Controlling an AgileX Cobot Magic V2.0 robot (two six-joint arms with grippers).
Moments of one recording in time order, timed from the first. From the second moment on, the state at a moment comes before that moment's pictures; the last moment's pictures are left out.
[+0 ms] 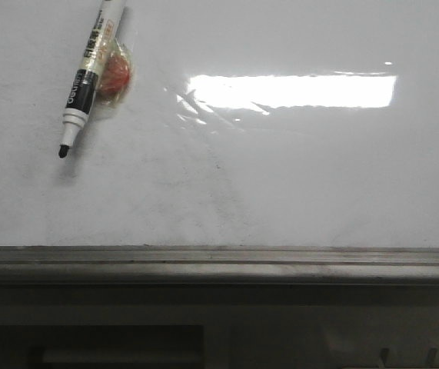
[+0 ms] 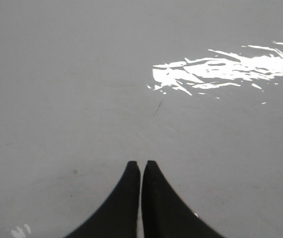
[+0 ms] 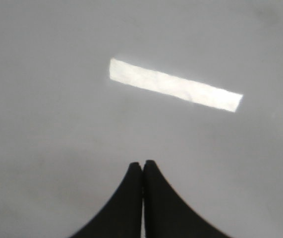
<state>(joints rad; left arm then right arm) -0.03 0.00 -0.01 -0.08 0.06 0.12 0.07 -0.01 0.01 -0.09 0.03 -0.21</state>
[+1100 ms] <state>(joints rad) -0.03 0.00 -0.01 -0.12 0.06 0.12 0.07 -0.01 0.01 -0.06 0.03 -0.21</state>
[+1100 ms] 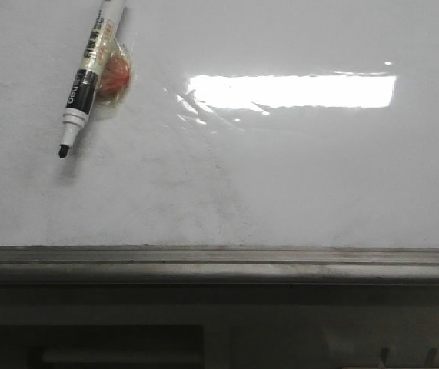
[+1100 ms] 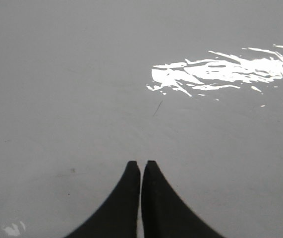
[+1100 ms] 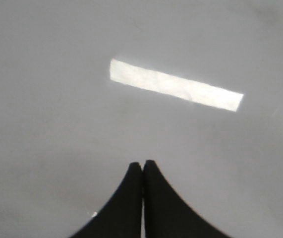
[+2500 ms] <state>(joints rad) -0.24 0.44 -0.53 -0.57 0.64 0.25 0.12 0.49 -0.57 0.46 0.72 -0.30</state>
